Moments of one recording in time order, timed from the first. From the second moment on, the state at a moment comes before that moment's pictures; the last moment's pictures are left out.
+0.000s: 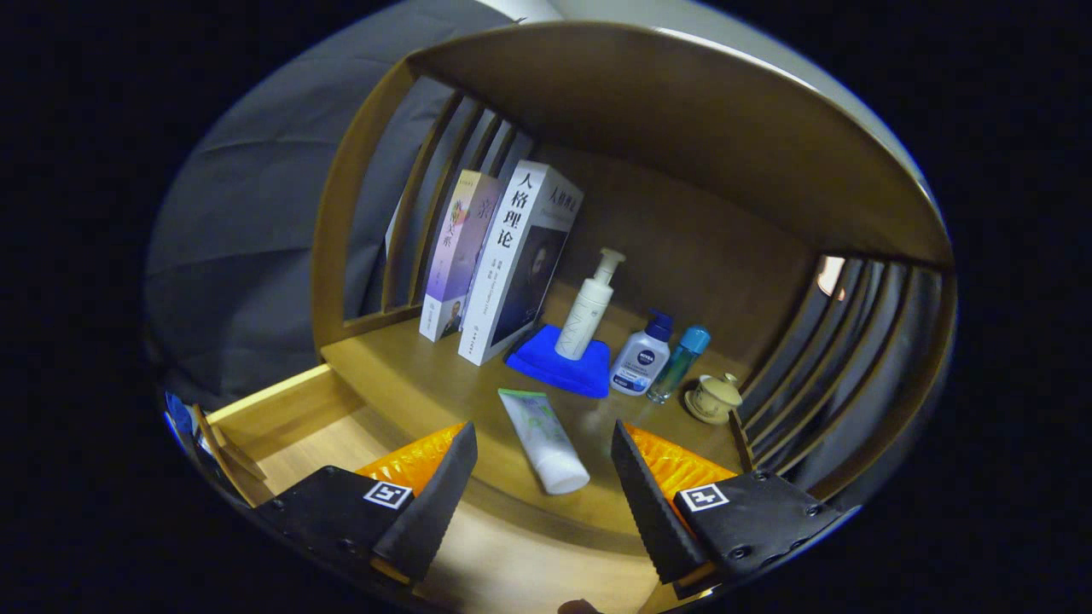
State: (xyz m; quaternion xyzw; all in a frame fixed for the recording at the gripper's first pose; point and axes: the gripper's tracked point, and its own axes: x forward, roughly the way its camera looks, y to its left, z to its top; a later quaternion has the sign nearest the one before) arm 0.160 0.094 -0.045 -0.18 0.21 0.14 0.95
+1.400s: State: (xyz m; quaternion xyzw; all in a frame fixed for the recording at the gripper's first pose) arm -0.081 0.090 -0.129 0.00 0.10 0.05 0.99
